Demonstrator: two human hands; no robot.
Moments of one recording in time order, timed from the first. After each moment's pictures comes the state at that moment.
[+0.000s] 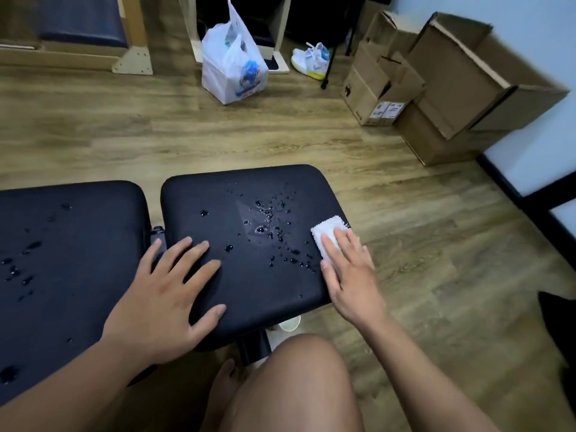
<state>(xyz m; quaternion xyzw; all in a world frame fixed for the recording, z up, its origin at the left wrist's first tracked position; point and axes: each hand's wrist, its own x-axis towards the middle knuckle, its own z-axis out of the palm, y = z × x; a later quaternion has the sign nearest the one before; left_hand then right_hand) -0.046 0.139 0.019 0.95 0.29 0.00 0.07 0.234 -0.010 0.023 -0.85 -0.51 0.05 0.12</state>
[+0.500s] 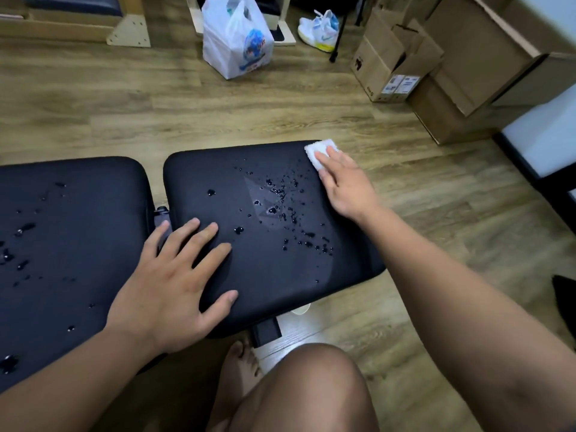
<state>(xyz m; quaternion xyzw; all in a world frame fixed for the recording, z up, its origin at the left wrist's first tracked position) -0.045 0.140 0.012 0.96 0.28 0.04 0.06 0.302 0.117 0.020 -0.83 -0.54 0.08 0.14</state>
